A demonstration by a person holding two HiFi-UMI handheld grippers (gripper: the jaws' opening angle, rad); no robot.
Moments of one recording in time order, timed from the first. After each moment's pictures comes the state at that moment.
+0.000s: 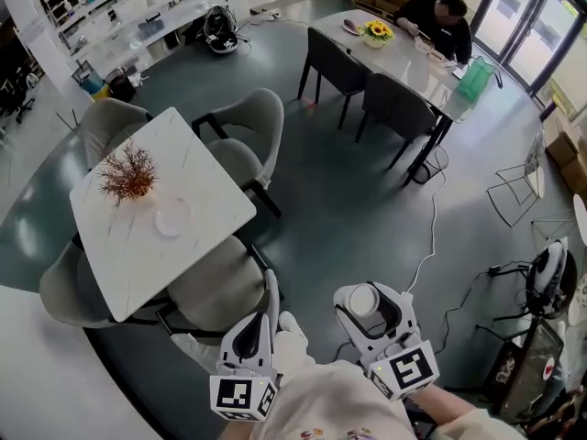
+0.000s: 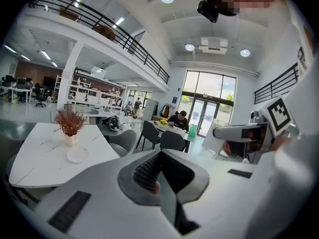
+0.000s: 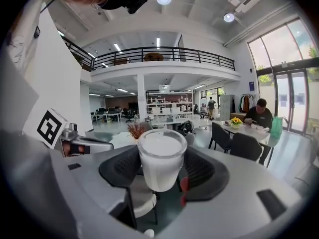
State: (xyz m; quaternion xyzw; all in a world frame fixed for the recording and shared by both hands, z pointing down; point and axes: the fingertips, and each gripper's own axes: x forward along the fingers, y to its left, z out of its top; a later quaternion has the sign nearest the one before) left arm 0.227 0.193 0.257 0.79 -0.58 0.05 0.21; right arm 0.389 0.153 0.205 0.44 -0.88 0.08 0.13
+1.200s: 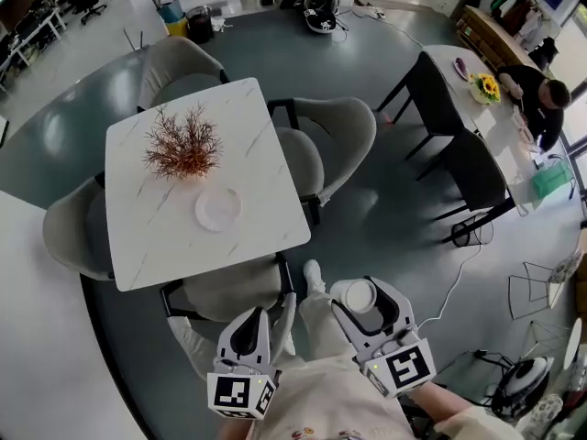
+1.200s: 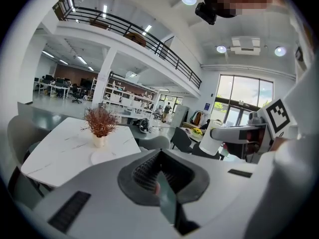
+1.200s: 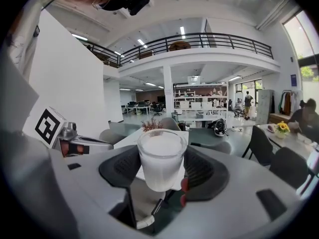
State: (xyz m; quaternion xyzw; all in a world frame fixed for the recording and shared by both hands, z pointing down) left arm 0.107 0.089 0.286 0.65 -0.72 0.01 0.24; right arm 0.231 -0.010 0.233 0.25 -0.95 0.06 0.17
